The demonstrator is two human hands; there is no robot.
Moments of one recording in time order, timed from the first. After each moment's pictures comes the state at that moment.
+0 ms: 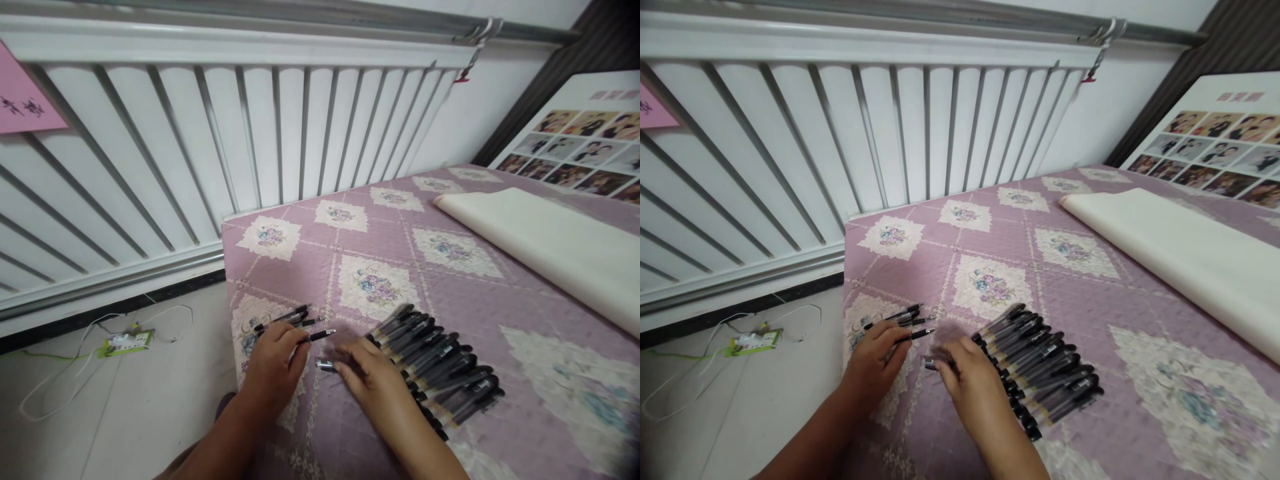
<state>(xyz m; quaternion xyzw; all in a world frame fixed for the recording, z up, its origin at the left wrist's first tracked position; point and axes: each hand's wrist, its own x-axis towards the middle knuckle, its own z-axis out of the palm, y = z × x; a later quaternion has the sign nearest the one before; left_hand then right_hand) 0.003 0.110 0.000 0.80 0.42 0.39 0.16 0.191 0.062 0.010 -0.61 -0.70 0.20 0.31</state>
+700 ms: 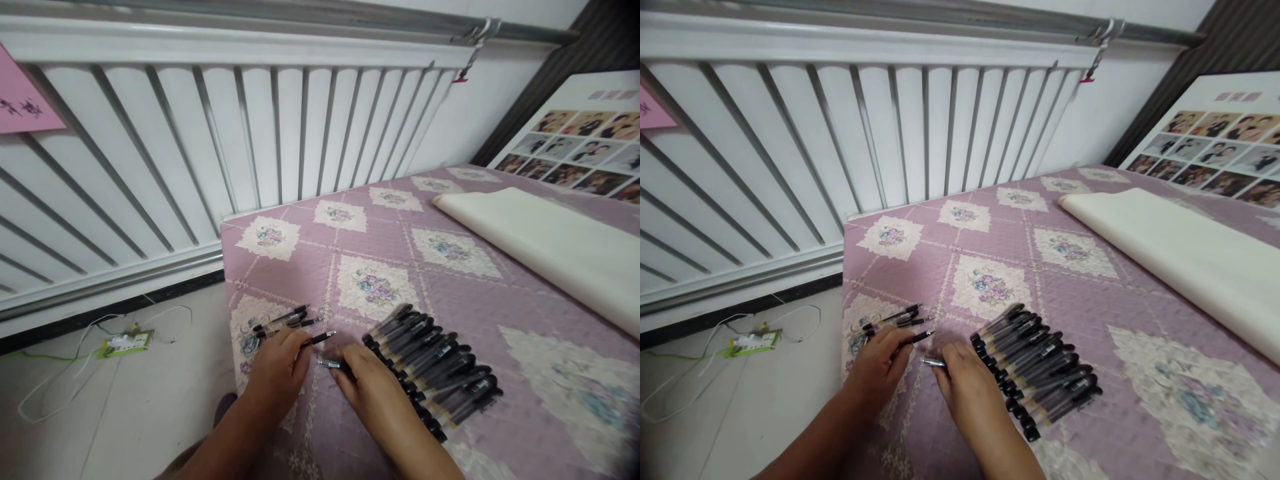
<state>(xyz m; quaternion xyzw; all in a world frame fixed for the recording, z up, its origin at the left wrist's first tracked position) 0.007 0.104 0.000 0.81 0.43 0.35 0.20 0.186 0.059 0.009 -0.62 -0.74 0.15 0.22</state>
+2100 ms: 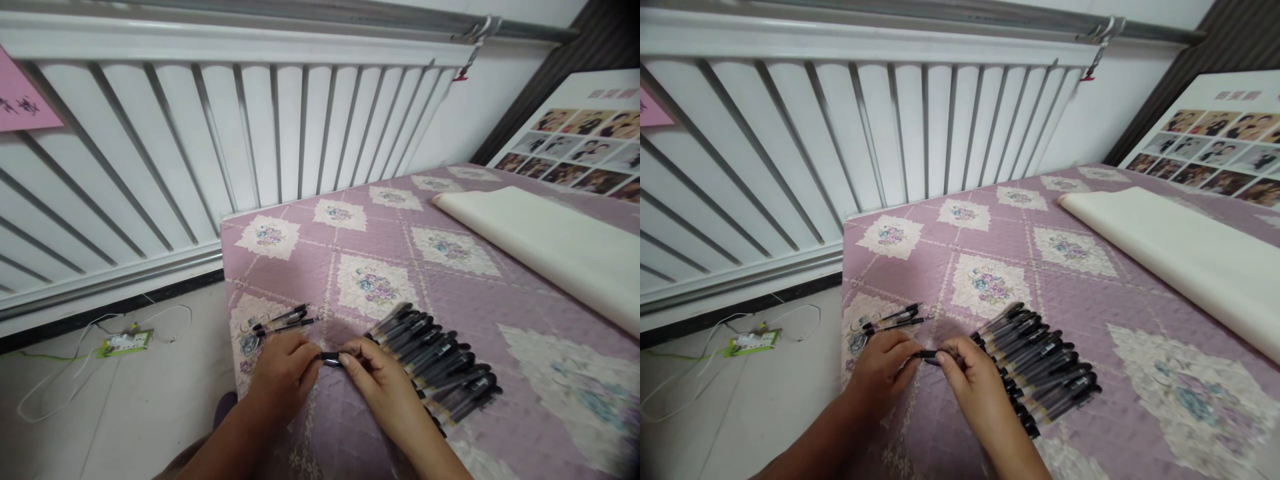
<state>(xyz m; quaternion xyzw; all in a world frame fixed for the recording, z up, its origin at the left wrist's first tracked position) 0.010 0.098 0.000 0.85 0.38 0.35 0.13 0.190 0.058 0.023 -0.61 -0.62 0.34 0.36</state>
